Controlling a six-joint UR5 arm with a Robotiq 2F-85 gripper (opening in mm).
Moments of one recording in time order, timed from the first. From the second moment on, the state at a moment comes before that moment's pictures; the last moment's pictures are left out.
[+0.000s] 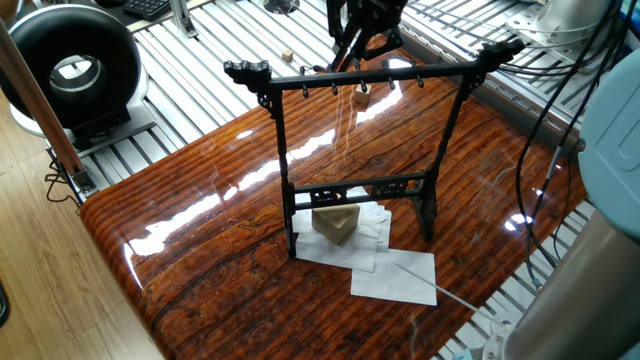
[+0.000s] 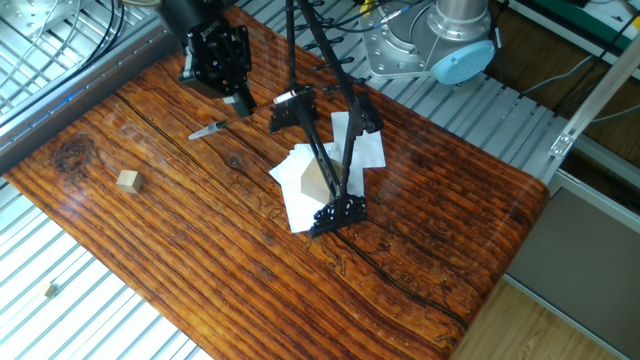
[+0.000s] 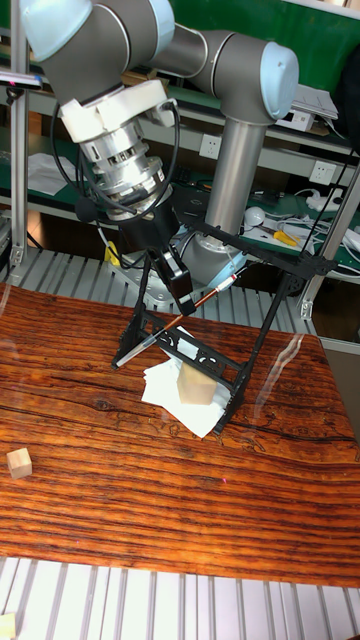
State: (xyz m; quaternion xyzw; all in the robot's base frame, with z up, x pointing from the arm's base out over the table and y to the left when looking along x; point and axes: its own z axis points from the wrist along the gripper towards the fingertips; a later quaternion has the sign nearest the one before) arm 0.519 0.015 0.253 -0.78 0.55 0.15 0.24
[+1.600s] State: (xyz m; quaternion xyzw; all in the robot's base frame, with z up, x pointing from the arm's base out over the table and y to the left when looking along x) arm 0.510 0.023 0.258 -0.78 0.55 0.17 0.25
